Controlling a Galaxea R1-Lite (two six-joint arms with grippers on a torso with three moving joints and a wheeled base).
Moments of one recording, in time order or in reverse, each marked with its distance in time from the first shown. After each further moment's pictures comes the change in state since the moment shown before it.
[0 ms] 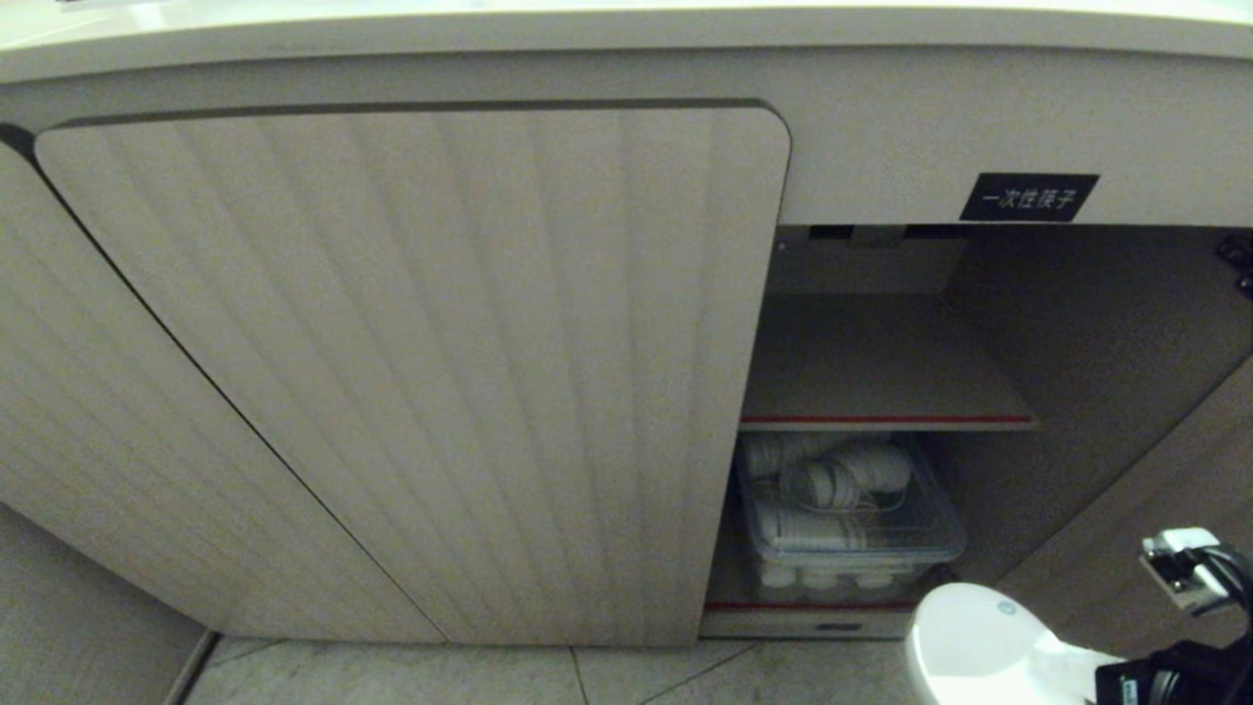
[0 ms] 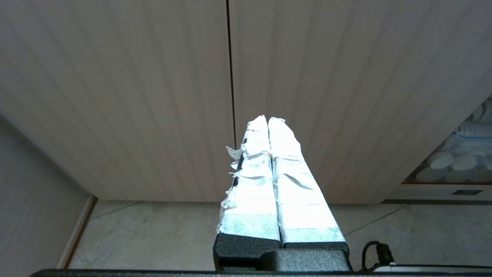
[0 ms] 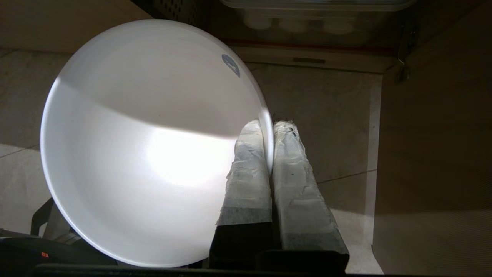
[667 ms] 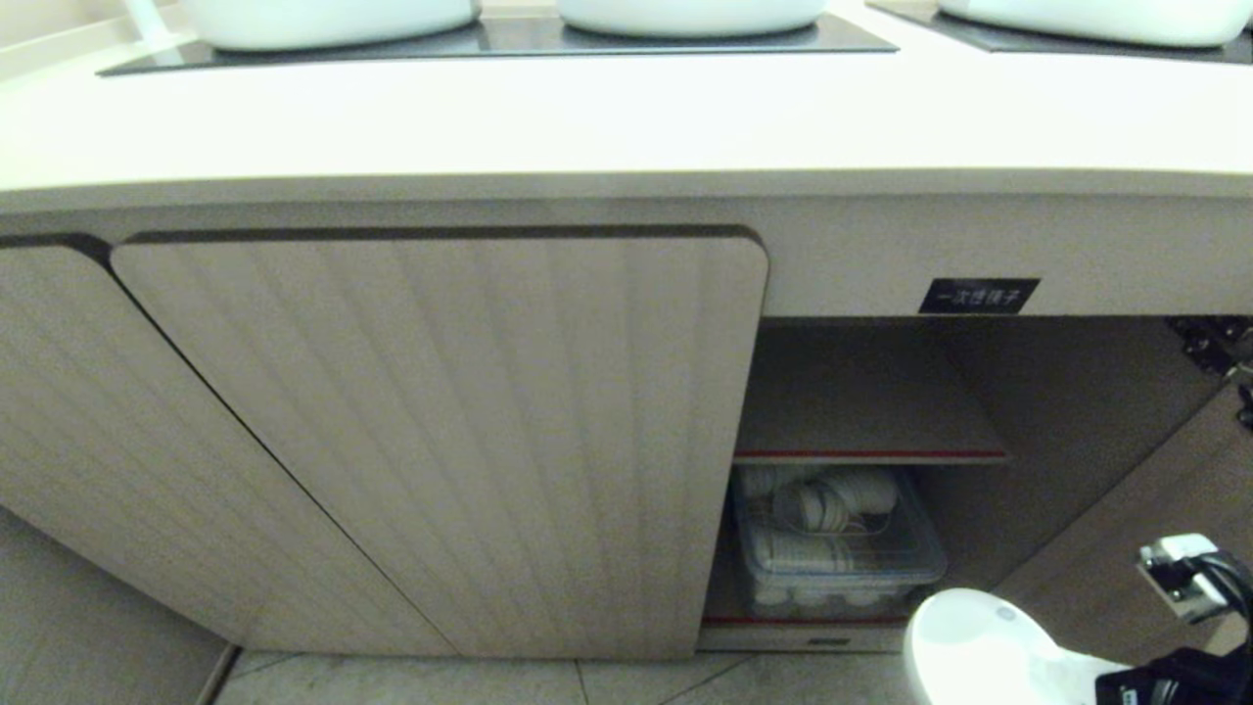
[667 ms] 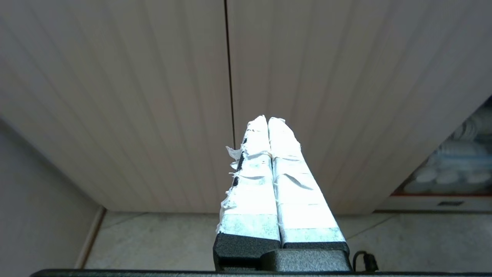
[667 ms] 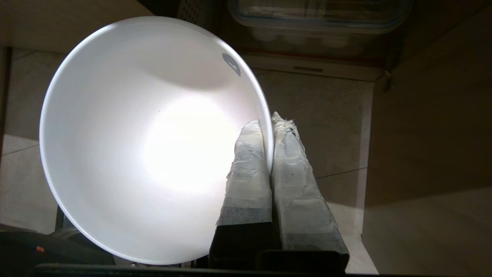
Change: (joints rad) left arm 0.000 0.000 0.000 -0.001 0.000 0.000; right arm 0.010 -0.002 0.015 -0.013 0.001 -0.014
